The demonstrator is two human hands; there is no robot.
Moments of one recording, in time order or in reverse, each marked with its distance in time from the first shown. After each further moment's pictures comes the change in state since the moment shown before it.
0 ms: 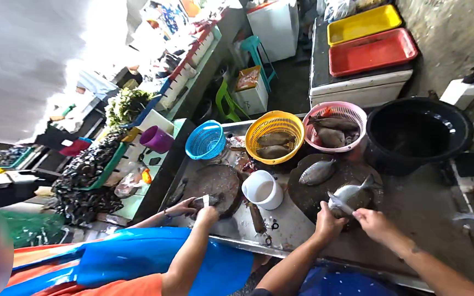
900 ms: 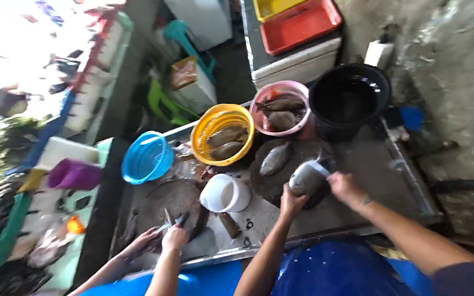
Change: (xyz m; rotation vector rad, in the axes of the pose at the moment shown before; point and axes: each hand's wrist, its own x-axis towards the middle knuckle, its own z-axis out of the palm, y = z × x) left_hand 0.012 -0.008 -0.008 -0.024 -0.094 0.000; right_hand -0.008 0.034 0.005 0.041 0.097 0.089
